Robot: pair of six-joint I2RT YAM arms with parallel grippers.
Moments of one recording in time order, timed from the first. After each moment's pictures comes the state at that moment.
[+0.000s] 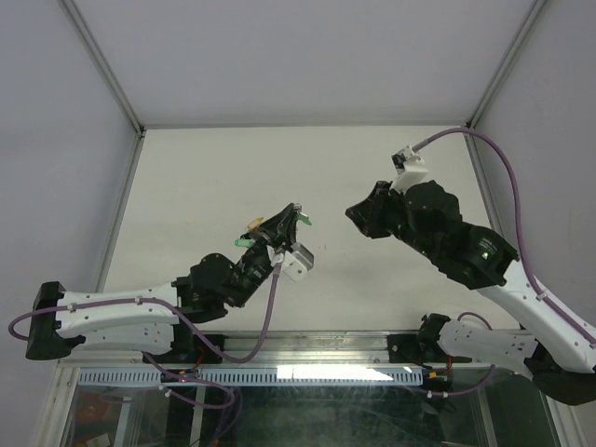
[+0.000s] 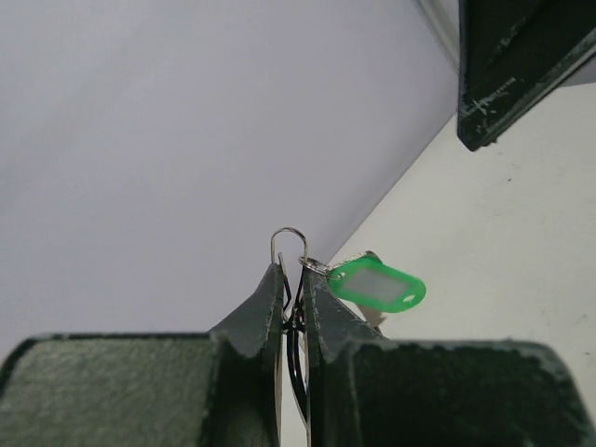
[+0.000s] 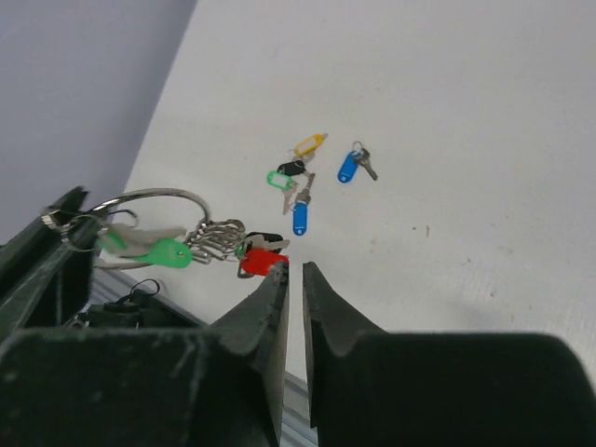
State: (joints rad) left arm -1.38 0.97 0.72 0.56 -0.67 0.92; right arm 0.91 0.94 1.26 -0.76 0.29 0.65
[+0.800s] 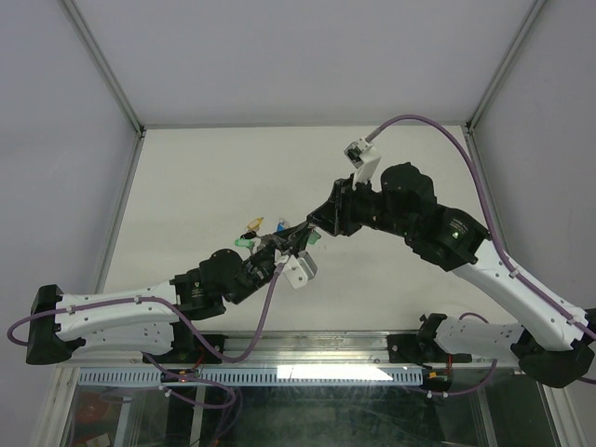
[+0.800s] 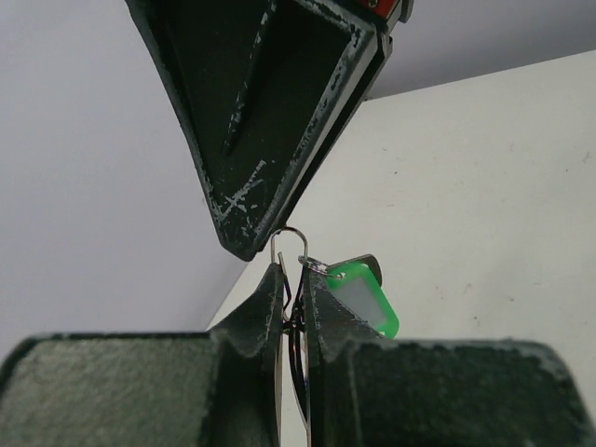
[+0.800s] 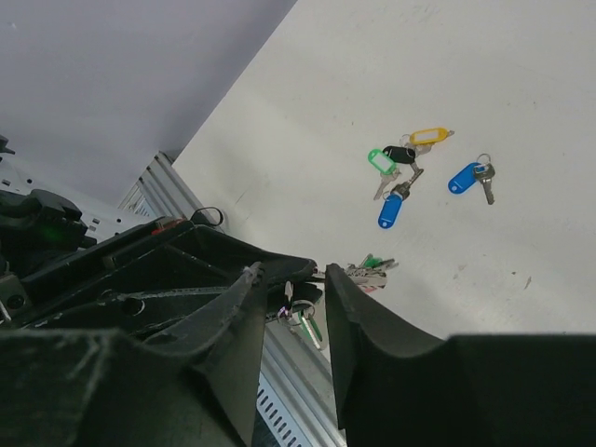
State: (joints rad) left arm -1.31 0.95 0.72 0.35 -0.39 0.70; right arm 0.90 1.07 1.32 -0.59 -0.11 0.48
